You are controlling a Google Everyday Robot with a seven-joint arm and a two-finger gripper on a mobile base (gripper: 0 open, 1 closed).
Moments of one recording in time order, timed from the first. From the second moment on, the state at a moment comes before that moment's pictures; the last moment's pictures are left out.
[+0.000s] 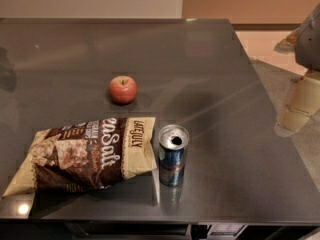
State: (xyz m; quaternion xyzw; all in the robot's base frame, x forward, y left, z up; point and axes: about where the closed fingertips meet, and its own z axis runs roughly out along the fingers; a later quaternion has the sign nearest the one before) arm 0.438 -0.217 0.976 -0.60 0.78 -0.03 0.16
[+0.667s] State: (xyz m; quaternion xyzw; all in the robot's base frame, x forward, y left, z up) arm 0.436 -0.204 0.967 -0.62 0.77 0.00 0.17
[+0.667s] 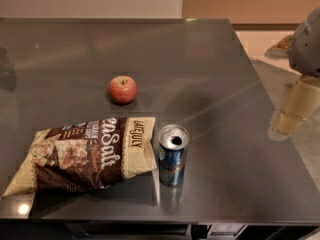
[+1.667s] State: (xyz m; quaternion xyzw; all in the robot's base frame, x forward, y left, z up) arm 0.396 -0.108 0.916 -0.66 0.68 0.20 0.25
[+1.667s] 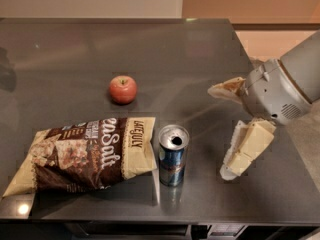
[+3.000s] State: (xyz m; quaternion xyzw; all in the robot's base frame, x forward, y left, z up) arm 0.362 -0.027 0.899 -0.67 0.61 0.31 0.27
